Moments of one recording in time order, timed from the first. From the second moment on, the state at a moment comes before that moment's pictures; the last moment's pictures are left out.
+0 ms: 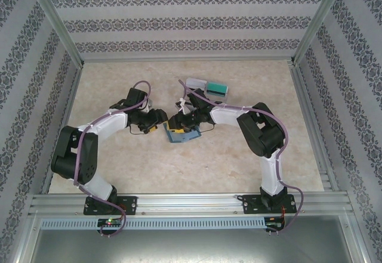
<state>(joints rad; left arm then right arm) -0.25 1.60 0.96 -0.43 0.46 -0.74 0.61 2.05 1.27 -0.14 -0.85 0.67</state>
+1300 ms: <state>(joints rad) -0.25 1.78 0.90 -0.13 0.58 -0.86 0.55 2.05 1.25 -0.07 -0.87 0.70</state>
